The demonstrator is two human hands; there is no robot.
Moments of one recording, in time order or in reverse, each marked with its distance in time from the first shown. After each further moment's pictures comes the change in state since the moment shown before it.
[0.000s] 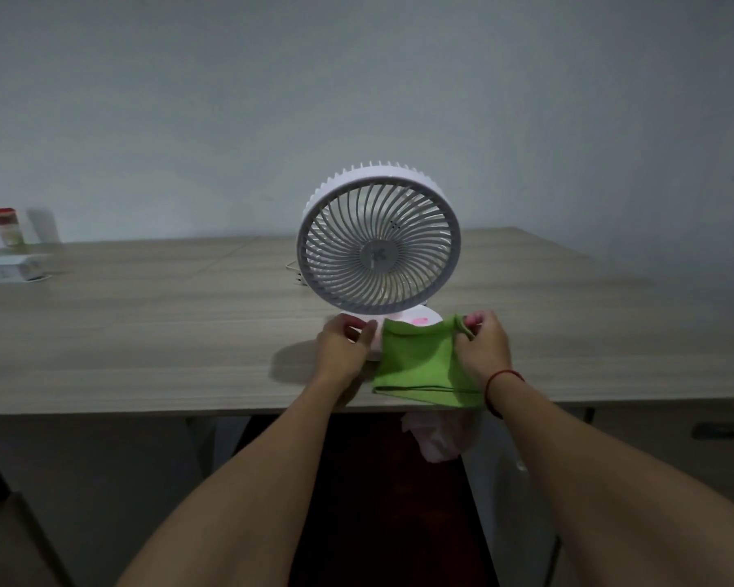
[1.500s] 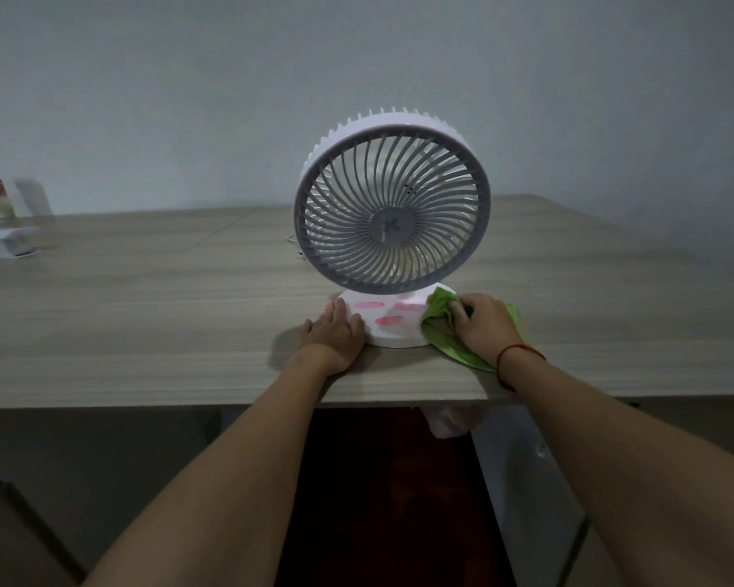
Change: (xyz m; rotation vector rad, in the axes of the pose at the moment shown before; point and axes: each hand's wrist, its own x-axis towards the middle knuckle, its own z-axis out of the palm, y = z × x) left_hand 0.042 -0.034 -0.017 0.915 -0.444 -0.030; right_hand 0.042 0.014 0.031 -0.398 -0.189 -0.242
